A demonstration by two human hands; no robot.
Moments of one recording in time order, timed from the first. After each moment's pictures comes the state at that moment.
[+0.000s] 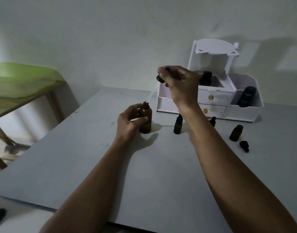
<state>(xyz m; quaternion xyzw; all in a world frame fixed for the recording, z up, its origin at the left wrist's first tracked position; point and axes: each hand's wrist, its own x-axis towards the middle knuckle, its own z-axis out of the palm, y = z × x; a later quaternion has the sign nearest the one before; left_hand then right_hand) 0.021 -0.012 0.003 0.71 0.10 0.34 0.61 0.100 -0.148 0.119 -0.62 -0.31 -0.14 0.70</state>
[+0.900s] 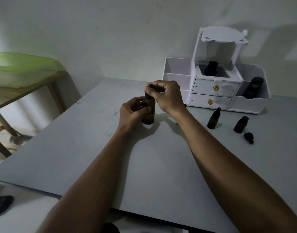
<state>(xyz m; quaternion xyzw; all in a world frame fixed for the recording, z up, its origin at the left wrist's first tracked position) 0.023 -0.015 0.004 0.70 0.10 0.34 0.63 0.109 -0.120 0.060 -0.73 -0.38 -0.09 0.56</state>
